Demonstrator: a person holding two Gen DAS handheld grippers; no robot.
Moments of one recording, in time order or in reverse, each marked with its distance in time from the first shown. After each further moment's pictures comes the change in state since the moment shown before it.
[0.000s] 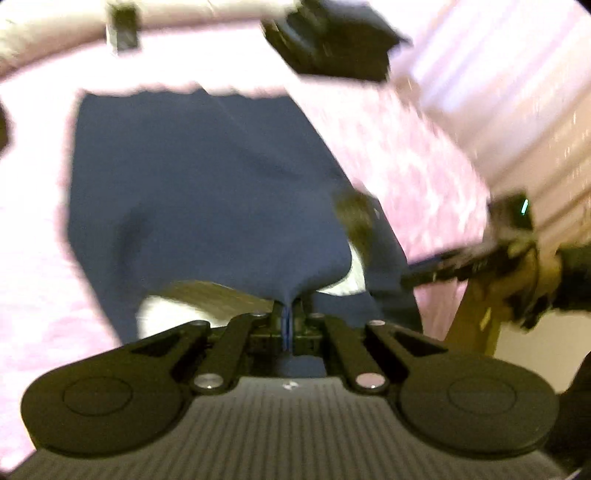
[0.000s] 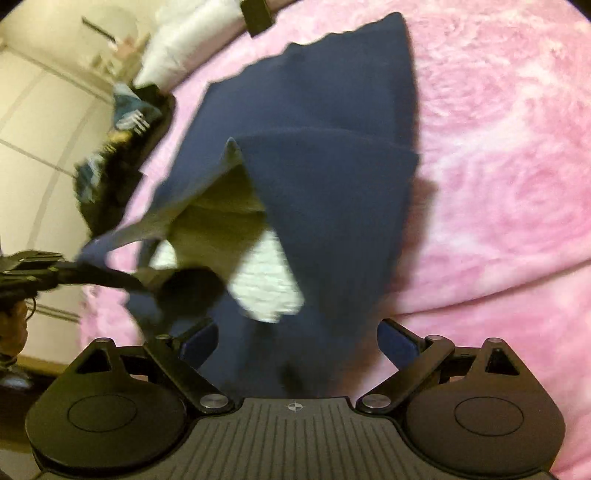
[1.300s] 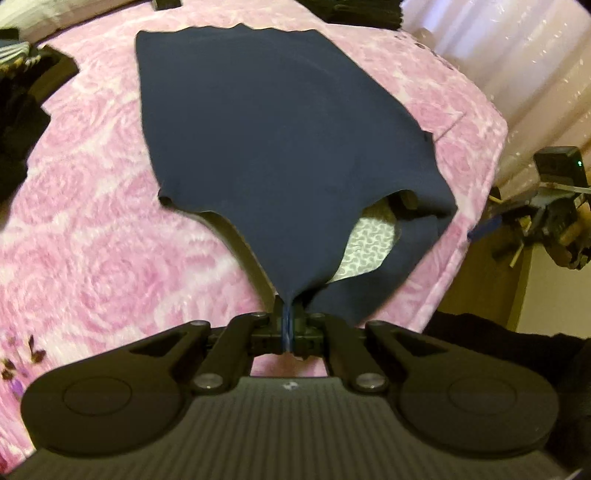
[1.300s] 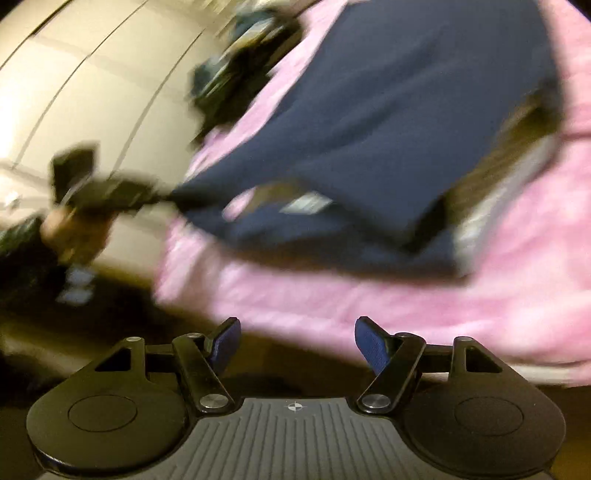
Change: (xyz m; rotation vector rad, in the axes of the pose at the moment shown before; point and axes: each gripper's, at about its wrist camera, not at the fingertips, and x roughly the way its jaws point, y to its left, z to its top) left arm -0.031 0.042 -0.141 0.061 0.146 0.085; right arm 0.019 0.062 -0.119 -0.194 0.093 0.147
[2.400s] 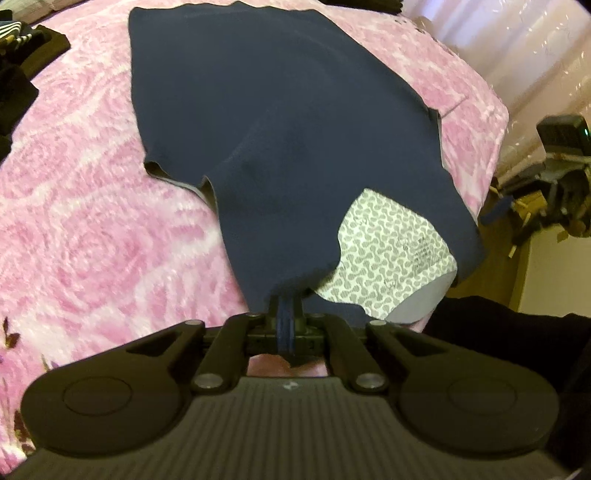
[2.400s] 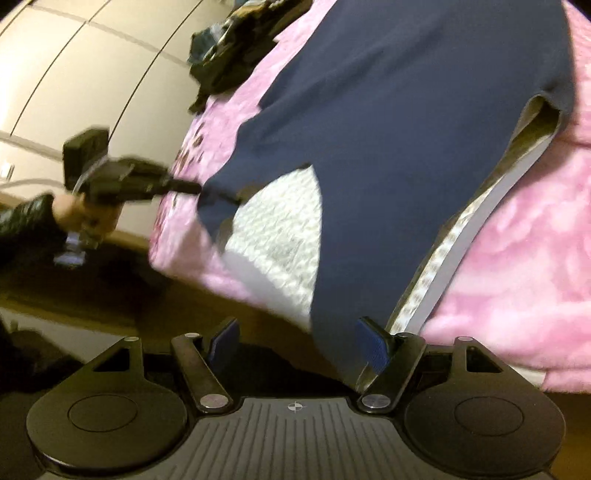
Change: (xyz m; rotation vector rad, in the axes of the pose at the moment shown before) left arm 0.028 0.000 -0.020 0.016 0.036 -0.018; right arm 0.024 -0.009 0.029 -0.046 0.187 0.063
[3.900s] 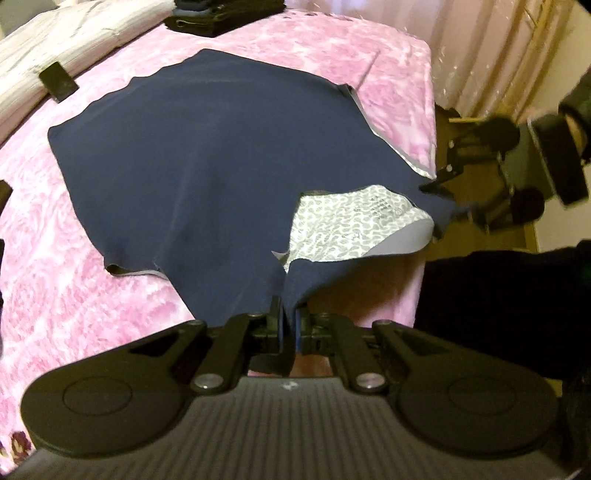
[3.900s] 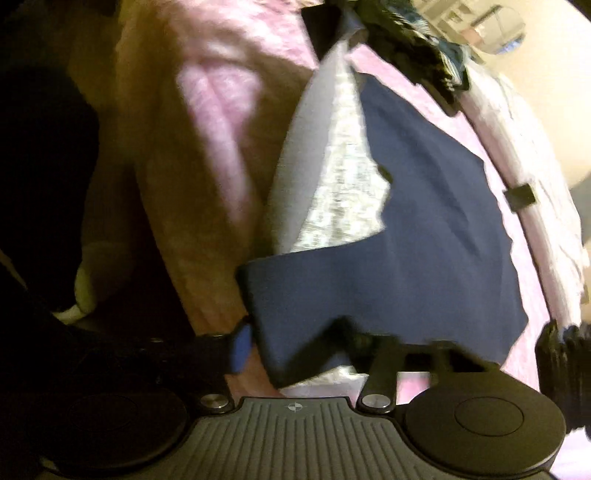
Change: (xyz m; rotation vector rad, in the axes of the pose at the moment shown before) left arm -0.015 -0.062 -0.003 0.465 -0.071 0.042; right arm 0.094 0.073 -0.127 -1.151 0.072 -0.812
